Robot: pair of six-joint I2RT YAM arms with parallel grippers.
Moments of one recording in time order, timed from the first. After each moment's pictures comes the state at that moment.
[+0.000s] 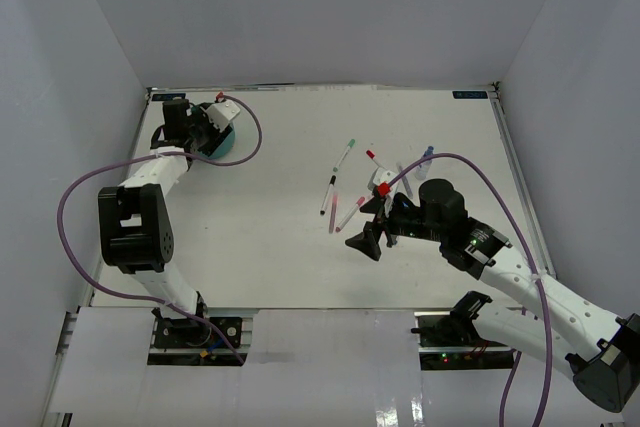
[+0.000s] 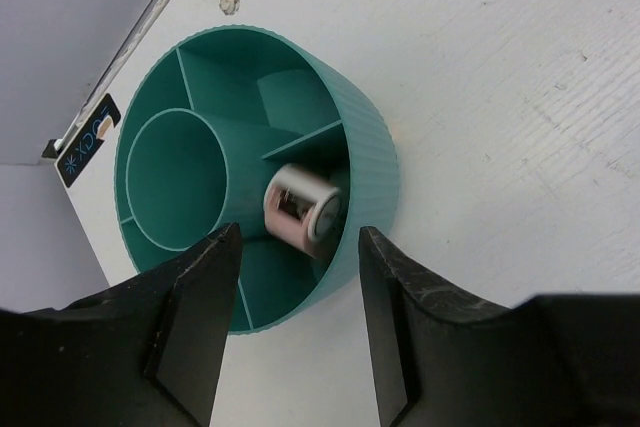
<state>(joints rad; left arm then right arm) 0.05 1.72 1.18 -0.03 0.30 0.82 0.76 0.84 0.67 -0.18 -0.46 -0.08</state>
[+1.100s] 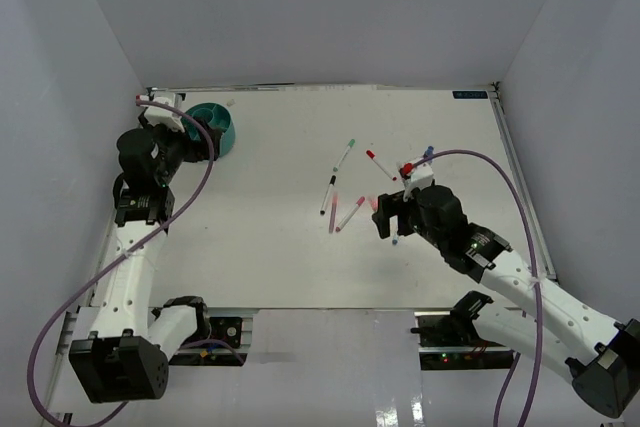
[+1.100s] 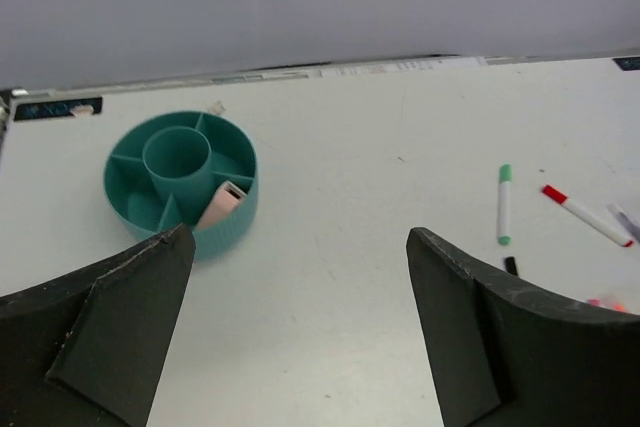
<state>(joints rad) 0.05 1.01 0.93 -0.01 0.29 -0.01 0.75 0.81 0.63 -0.30 0.12 0.19</state>
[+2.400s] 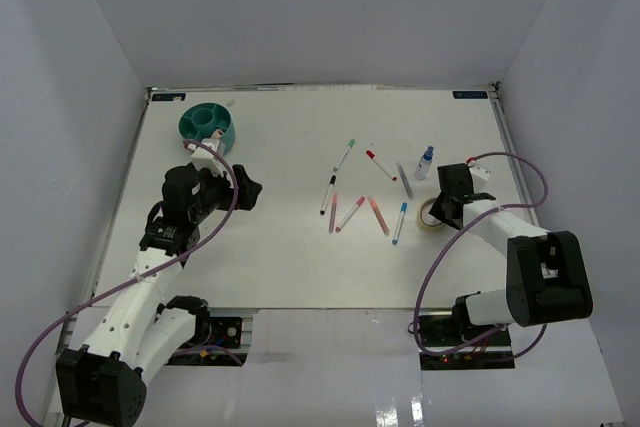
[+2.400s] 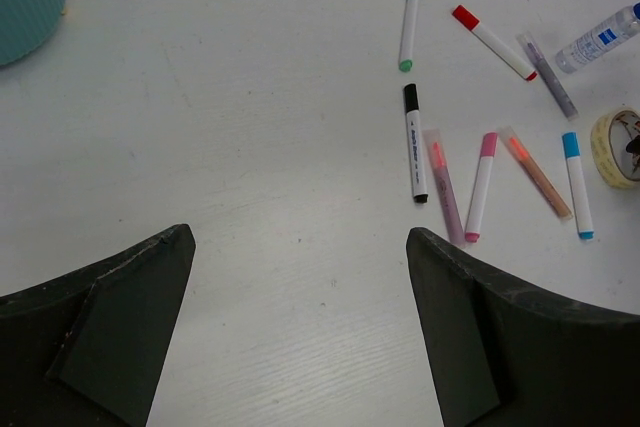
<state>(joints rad) -0.21 0.84 0.63 -0.16 0.22 -0.22 0.18 1.37 0.63 -0.29 0.35 0.61</state>
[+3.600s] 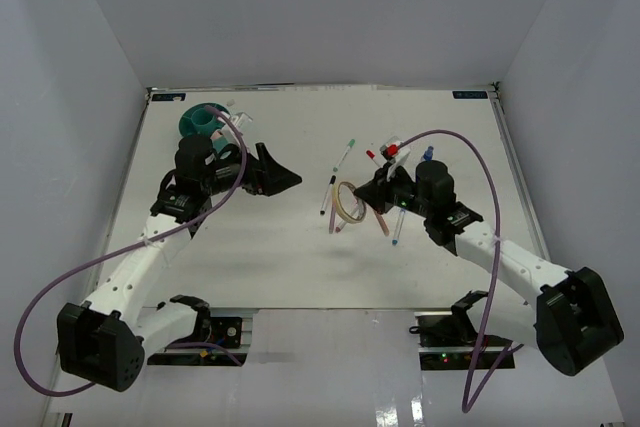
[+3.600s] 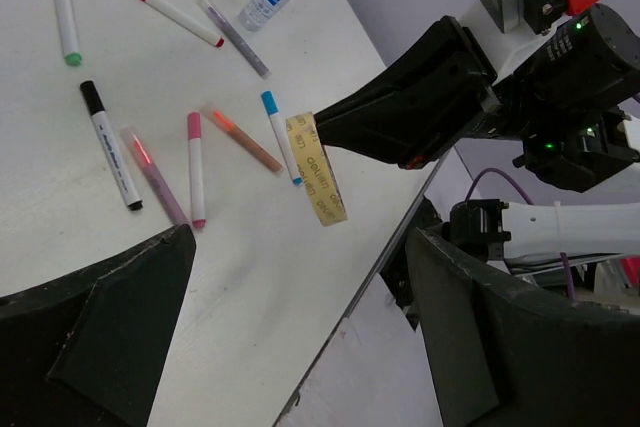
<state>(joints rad) -0.30 1.06 0.85 -0.07 0.72 -0.53 0.55 1.12 0.59 0.23 -0.39 0.14</state>
